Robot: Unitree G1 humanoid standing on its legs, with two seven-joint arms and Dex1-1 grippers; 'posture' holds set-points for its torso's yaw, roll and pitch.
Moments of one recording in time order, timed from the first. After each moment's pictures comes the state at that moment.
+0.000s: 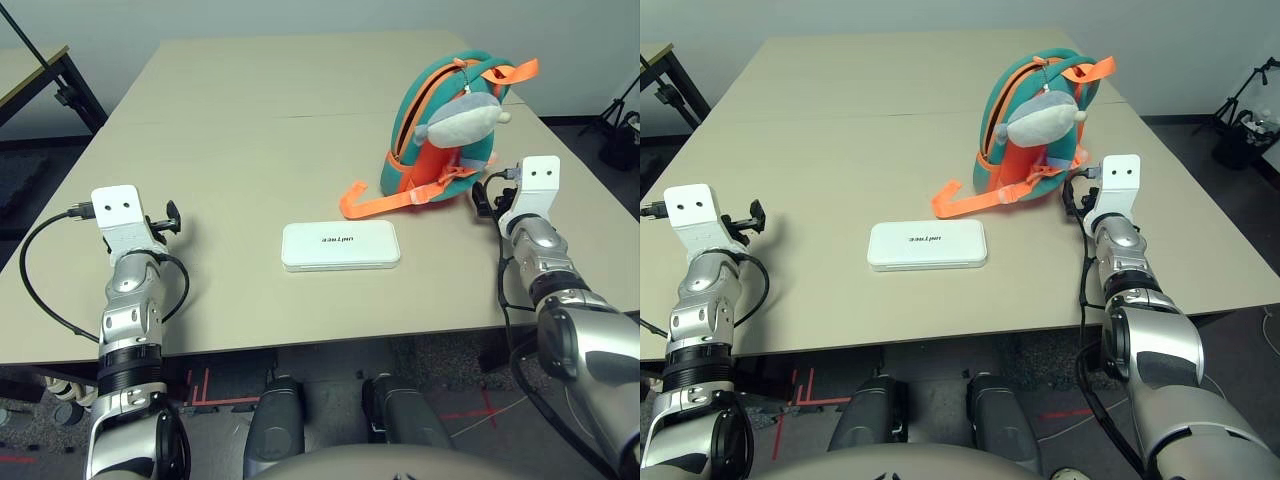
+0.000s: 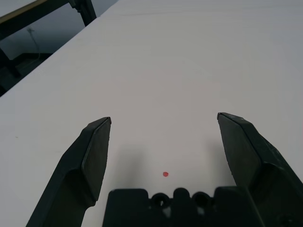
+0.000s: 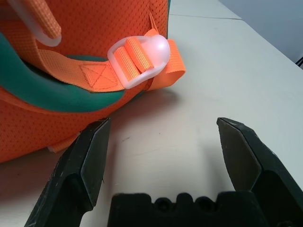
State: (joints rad) left arm -0.27 0.35 0.37 0.25 -0.15 0.22 0.03; right arm -0.78 -0.43 -0.25 1.26 0.07 -0.31 0.22
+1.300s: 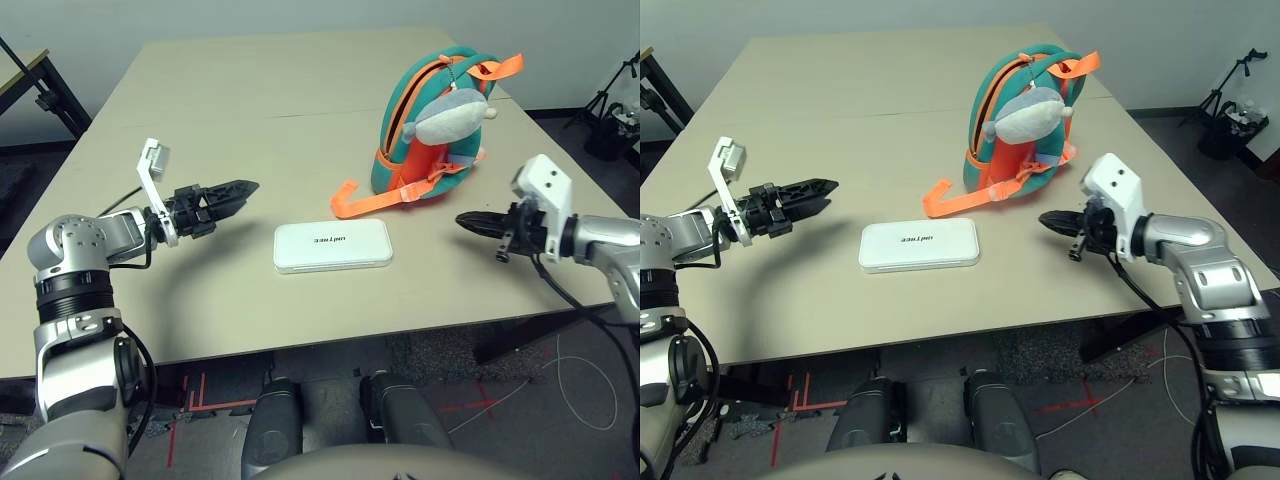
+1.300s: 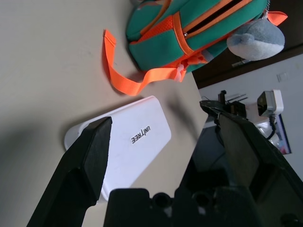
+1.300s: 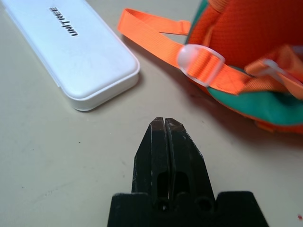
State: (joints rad) left arm -0.66 0.63 0.34 0.45 -0.86 1.42 -0.79; right arm -0.39 -0.76 0.05 0.05 0.25 0.37 1.02
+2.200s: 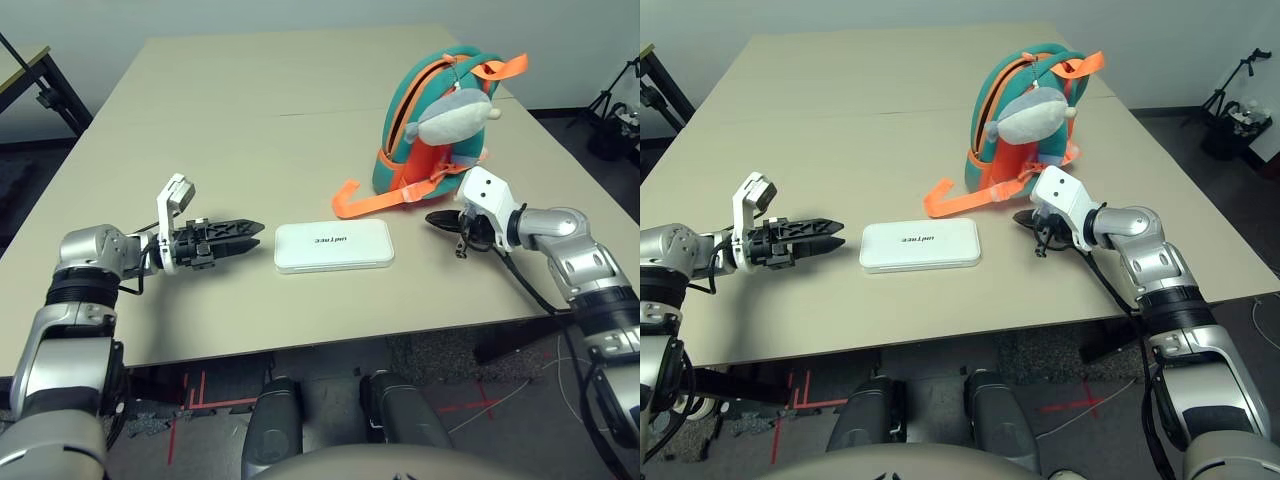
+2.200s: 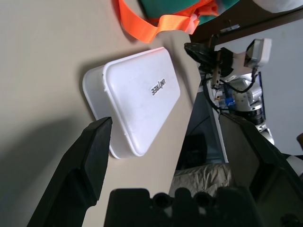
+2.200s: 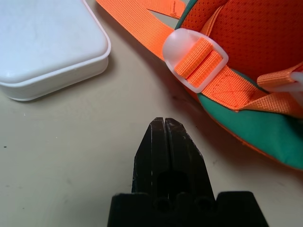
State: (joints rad) left arm -0.70 0.70 -0.02 0.78 -0.63 1.17 -1.30; right arm -0.55 -0.64 0.15 0.41 0.01 0.06 0.96
